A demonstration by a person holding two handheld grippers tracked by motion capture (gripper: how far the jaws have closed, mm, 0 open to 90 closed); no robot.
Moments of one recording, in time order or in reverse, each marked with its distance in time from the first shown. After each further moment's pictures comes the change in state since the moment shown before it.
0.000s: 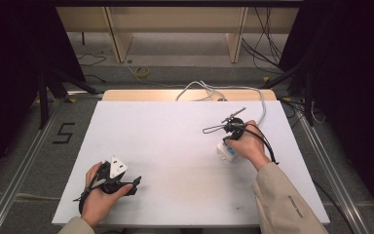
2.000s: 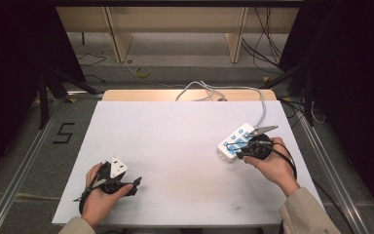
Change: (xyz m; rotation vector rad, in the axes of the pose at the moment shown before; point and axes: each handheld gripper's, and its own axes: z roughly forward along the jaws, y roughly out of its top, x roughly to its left) left arm 0.000 -0.001 0.002 0.012 -0.005 -0.012; right arm 0.003 -0.075 -0.056 -0.159 0.048 0.031
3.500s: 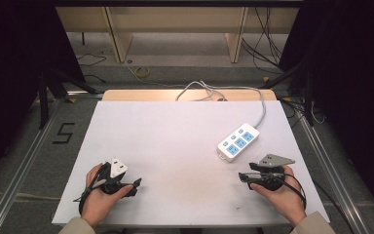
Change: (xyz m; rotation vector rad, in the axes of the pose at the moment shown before) left arm 0.001 -0.002 0.002 0.024 -0.018 -0.014; right arm 0.022 -0.079 -0.006 -0.204 0.005 -0.015
